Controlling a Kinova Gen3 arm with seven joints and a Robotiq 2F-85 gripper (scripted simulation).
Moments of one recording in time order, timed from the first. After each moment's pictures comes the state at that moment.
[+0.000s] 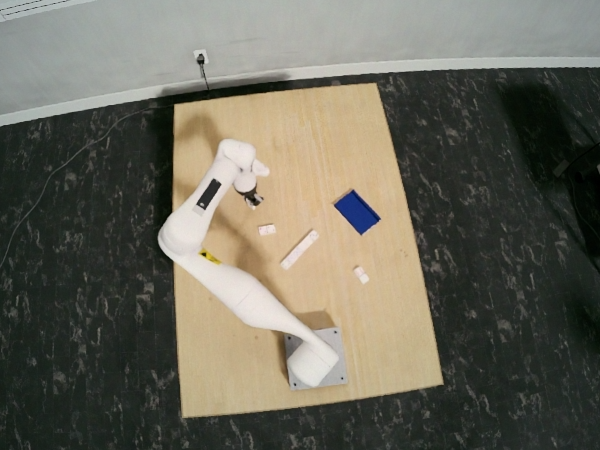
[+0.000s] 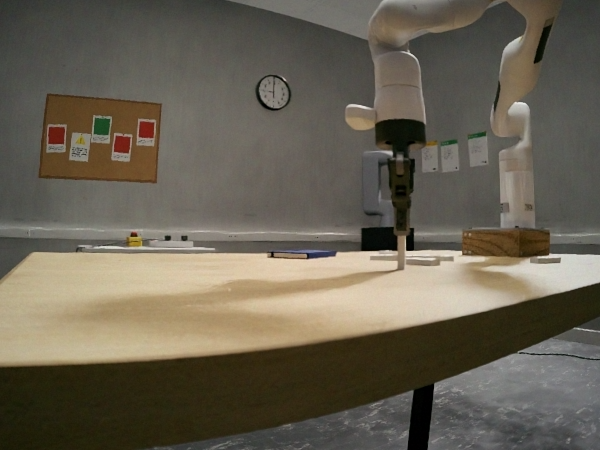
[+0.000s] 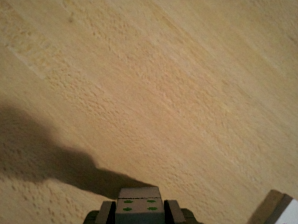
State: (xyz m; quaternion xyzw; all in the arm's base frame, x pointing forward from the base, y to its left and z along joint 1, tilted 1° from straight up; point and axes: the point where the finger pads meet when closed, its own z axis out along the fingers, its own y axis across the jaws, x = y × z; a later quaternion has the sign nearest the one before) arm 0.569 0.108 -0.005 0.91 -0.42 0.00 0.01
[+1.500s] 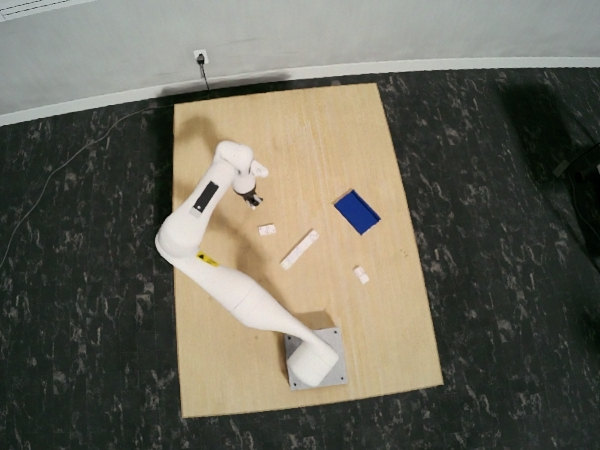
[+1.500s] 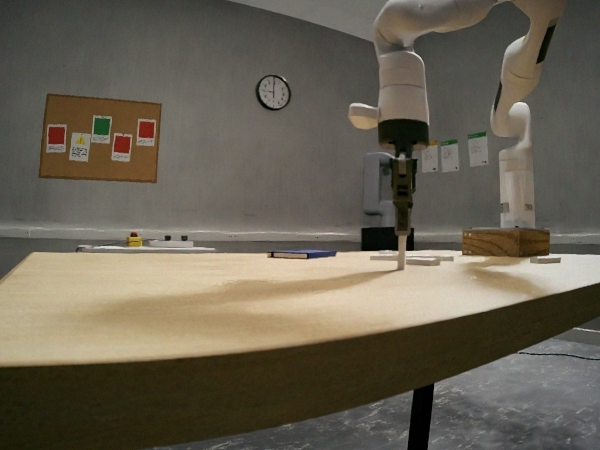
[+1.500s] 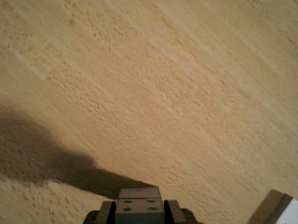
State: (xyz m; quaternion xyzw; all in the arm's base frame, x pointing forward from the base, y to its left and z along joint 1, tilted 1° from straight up) arm 0.568 0.109 -0.005 0.91 -0.42 0.01 0.01
